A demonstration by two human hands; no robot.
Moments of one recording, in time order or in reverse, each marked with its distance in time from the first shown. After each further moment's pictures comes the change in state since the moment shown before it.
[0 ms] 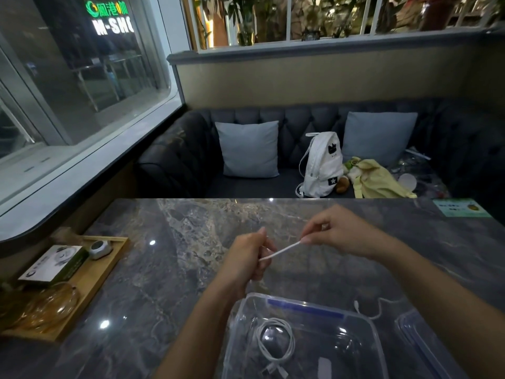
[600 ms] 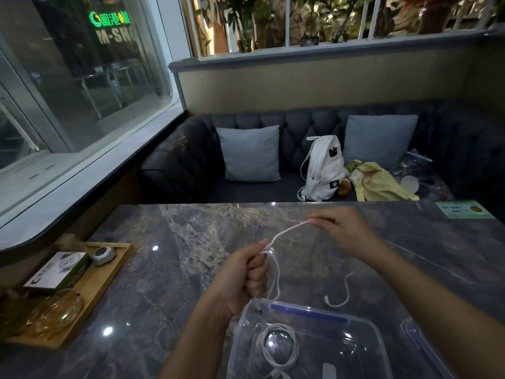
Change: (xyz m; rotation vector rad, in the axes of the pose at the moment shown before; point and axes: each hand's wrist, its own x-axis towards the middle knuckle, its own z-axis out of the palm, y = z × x) left_hand -0.010 -0.006 -0.014 -0.351 -0.268 -0.145; right_hand 0.016 0.032 0.011 -0.041 0.411 -0.121
